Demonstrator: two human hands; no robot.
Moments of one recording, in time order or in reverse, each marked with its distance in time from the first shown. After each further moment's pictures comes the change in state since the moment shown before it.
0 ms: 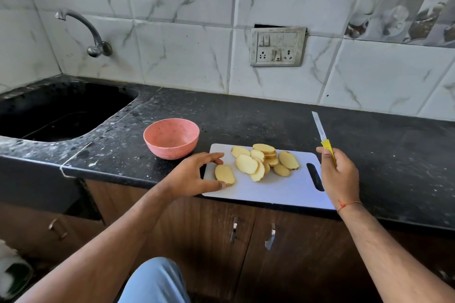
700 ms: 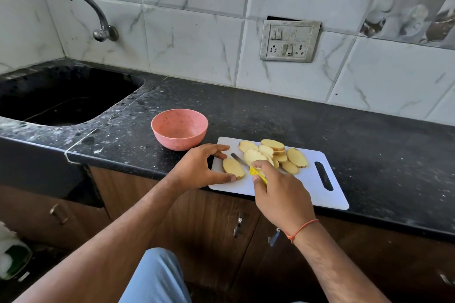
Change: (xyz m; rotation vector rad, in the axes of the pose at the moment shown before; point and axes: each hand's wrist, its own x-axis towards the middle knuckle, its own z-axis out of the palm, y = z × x) left_hand 0.001 -0.005 0.006 -0.089 0.122 -0.032; right_hand -0.102 -0.095 0.059 -0.595 -0.468 -0.370
